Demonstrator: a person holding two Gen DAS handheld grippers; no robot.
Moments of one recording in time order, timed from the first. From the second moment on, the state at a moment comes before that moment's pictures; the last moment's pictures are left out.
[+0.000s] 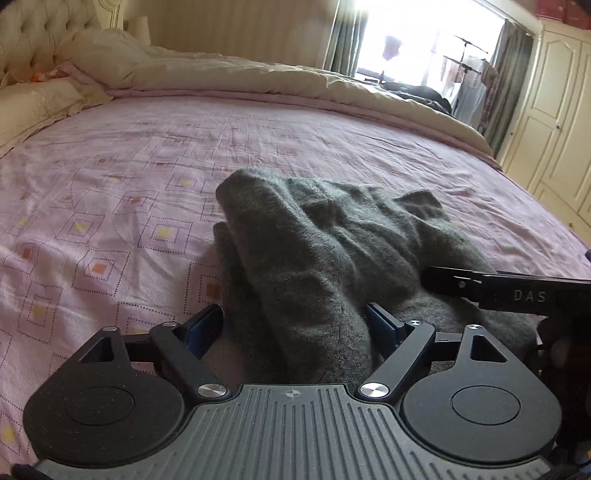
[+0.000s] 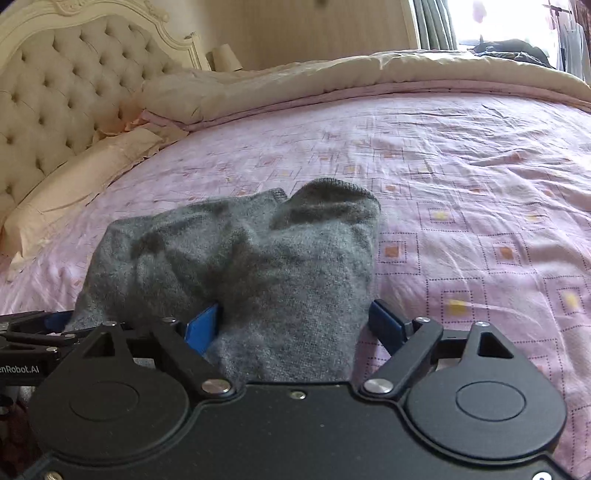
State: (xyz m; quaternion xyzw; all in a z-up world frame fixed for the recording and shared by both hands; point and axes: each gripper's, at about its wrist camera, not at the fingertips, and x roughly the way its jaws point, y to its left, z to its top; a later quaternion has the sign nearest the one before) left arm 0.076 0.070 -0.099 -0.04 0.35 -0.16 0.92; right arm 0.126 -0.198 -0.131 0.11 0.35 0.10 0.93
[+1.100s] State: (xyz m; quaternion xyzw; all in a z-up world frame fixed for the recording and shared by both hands) left arm -0.026 0.056 0.007 0.05 0.29 0.01 0.95; right arm -0.019 -0.193 -0.028 0.11 0.31 -0.02 0.94
